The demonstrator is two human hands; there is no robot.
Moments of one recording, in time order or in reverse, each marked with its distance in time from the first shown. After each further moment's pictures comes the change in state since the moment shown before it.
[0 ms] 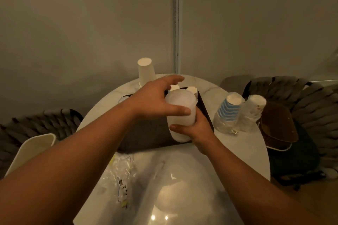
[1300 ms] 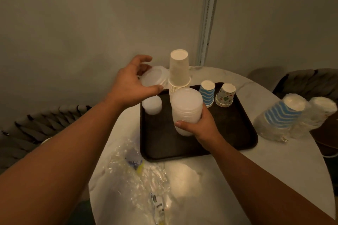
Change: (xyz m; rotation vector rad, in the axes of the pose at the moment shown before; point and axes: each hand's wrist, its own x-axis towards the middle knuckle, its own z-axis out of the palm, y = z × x) left_hand 0.016 -0.161 -0.084 -0.077 0.385 -0.137; right_hand 0.086 0.044 0.109 0.082 0.042 -0.039
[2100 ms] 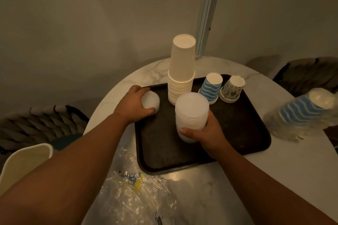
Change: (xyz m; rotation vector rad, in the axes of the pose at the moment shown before) left_hand 0.046 -0.160 0.081 0.413 -0.320 -0.115; right_hand 0.020 0.043 0.006 -0.044 0.004 0.109
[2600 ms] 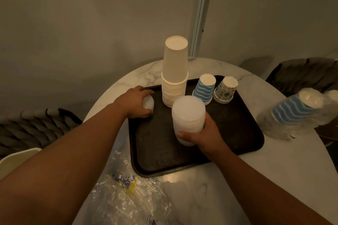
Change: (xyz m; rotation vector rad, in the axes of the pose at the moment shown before) left_hand 0.029 0.010 -0.006 0.247 -0.246 0.116; right_hand -0.005 0.002 -0.010 -0.025 0.004 0.005
